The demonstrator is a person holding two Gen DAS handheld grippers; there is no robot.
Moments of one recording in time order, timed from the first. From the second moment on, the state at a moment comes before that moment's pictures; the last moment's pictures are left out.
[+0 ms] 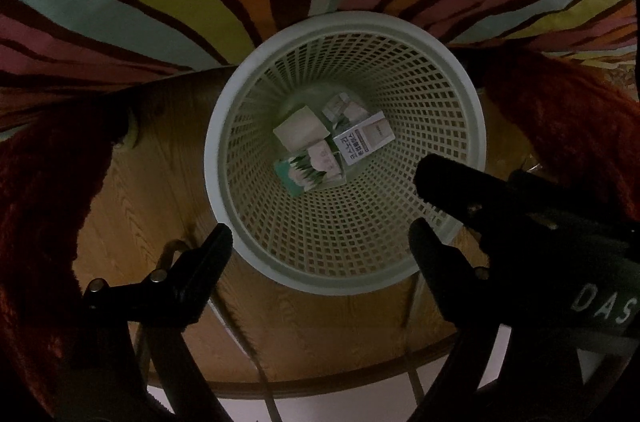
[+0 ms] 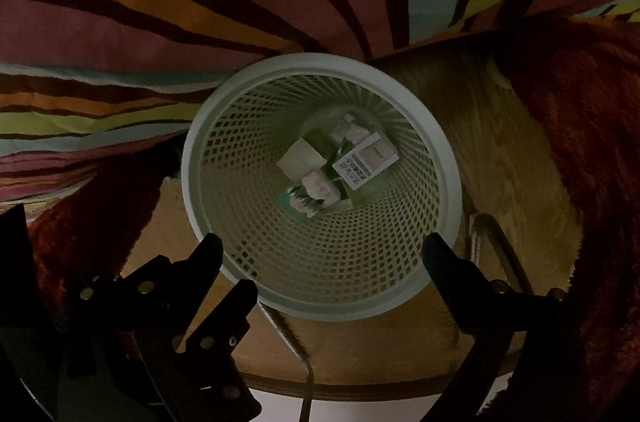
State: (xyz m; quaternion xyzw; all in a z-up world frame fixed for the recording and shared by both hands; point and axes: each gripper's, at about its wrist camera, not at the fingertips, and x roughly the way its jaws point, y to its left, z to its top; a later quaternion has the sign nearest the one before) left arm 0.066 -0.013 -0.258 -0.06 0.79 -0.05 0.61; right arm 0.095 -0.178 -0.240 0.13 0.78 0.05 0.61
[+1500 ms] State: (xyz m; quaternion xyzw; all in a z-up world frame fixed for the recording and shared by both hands) left arm 0.053 0.014 -0.116 -0.11 0.60 -0.06 0.79; right arm 0.087 -0.192 -0.138 0.18 0.65 0.12 0.73
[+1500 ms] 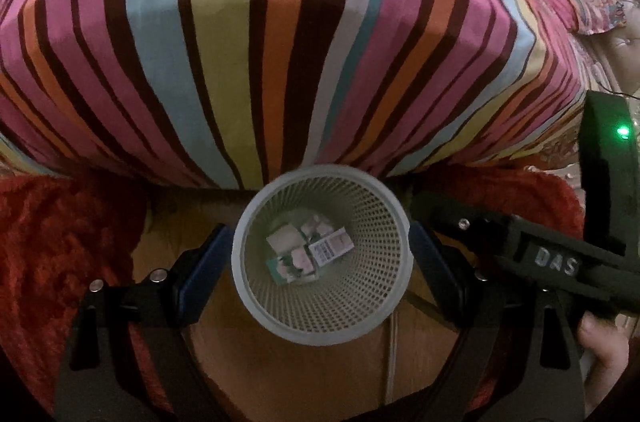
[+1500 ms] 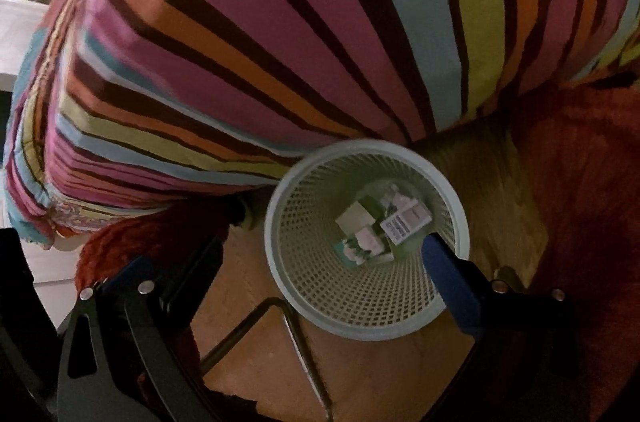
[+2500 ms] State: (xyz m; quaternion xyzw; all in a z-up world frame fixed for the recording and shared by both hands) left arm 0.089 0.037 -0.032 -0.07 0.45 -0.03 0.89; right arm 0.117 -0.189 -0.026 0.04 0.39 0.13 0.91
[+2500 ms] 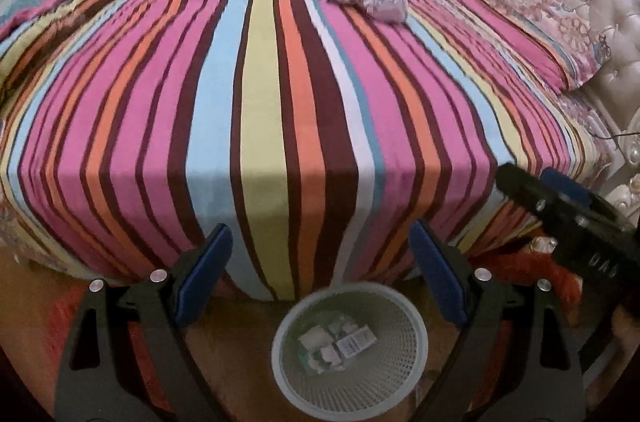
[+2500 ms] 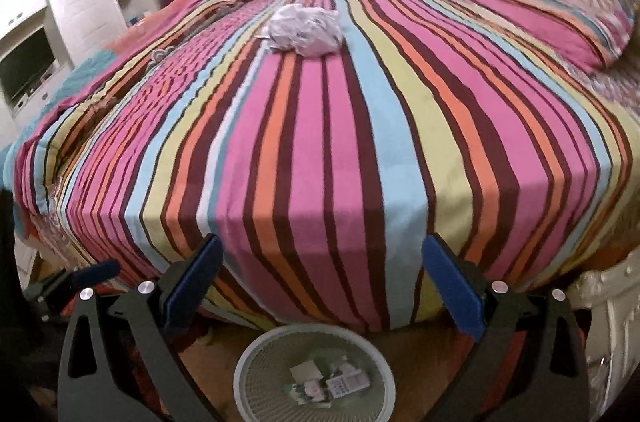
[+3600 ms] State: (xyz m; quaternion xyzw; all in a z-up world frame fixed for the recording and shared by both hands) left arm 0.348 0.051 0.022 -0.12 0.43 -0.07 0.89; right arm 0.270 -0.171 -0.007 0.00 0.38 0.14 0.91
